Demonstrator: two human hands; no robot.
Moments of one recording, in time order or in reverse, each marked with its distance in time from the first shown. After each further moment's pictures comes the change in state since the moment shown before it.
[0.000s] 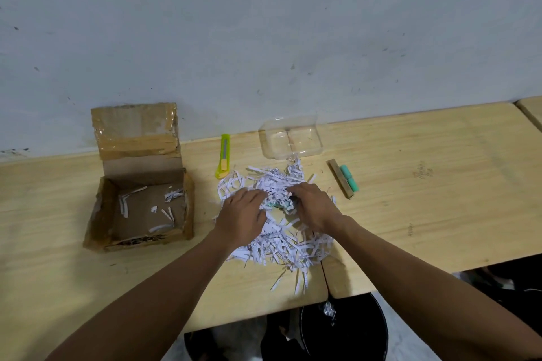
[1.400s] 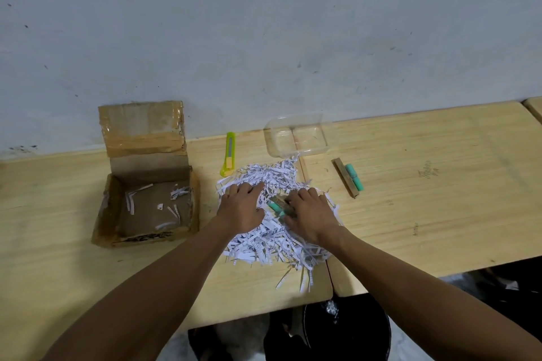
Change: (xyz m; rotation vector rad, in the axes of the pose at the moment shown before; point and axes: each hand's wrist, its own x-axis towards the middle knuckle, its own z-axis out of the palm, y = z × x) left_hand 0.016 -0.008 -0.013 0.075 -0.242 -0.218; right_hand -0.015 -0.034 0.012 -0.260 0.009 0.052
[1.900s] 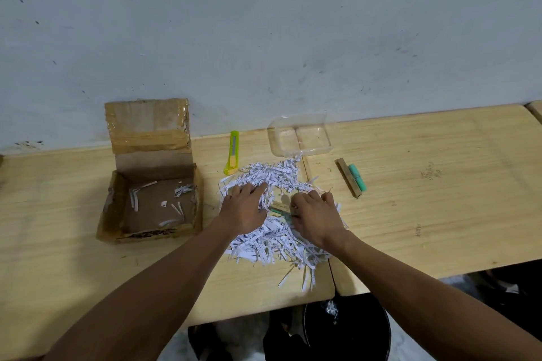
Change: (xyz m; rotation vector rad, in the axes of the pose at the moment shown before) left_hand -0.003 -0.002 0.001 -0.045 -0.044 -0.016; right_hand -0.006 0.006 0.007 -0.077 0.066 -0.068
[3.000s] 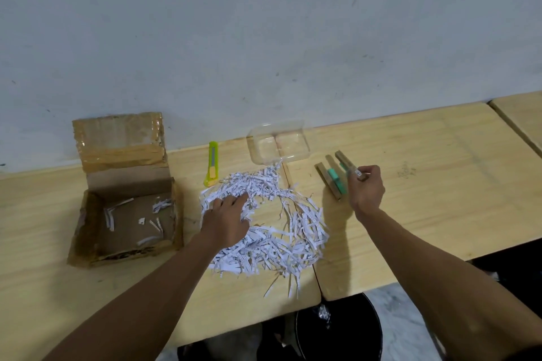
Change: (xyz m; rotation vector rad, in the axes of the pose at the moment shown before) left_hand 0.001 -0.002 0.010 -0.029 0.055 0.027; right_hand 0.004 0.115 -0.033 0.892 0.708 0.942
